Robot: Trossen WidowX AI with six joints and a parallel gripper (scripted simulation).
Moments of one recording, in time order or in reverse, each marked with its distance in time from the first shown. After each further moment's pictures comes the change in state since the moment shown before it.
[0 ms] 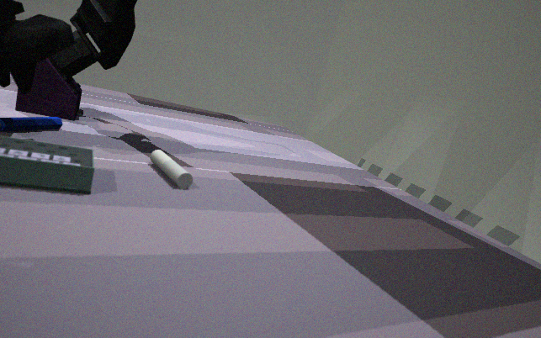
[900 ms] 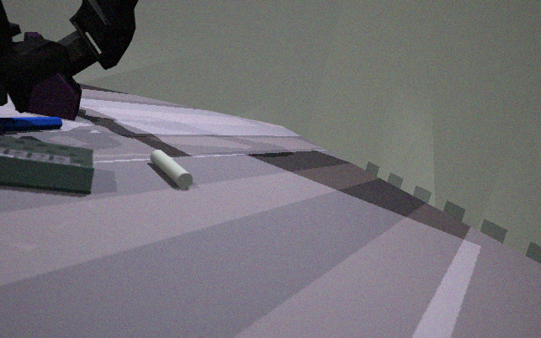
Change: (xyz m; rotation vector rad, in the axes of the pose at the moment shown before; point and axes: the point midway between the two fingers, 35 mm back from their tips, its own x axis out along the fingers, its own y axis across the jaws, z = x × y) arm 0.022 0.000 0.012 0.000 0.001 0.001
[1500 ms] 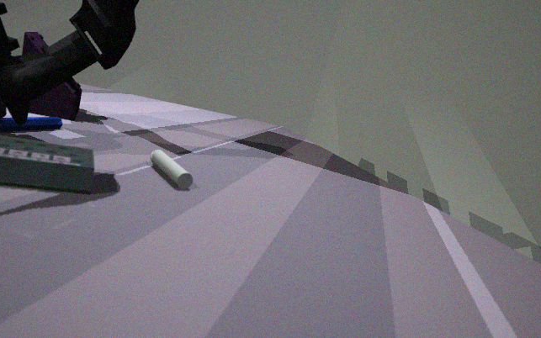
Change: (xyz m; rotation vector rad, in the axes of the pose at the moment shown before) arm 0.014 0.000 0.008 0.000 0.001 0.001
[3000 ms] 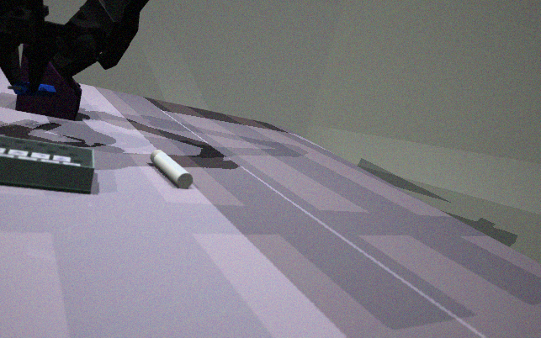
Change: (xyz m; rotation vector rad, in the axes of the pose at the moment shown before) arm -0.032 0.010 -0.033 -0.393 -0.089 -0.165
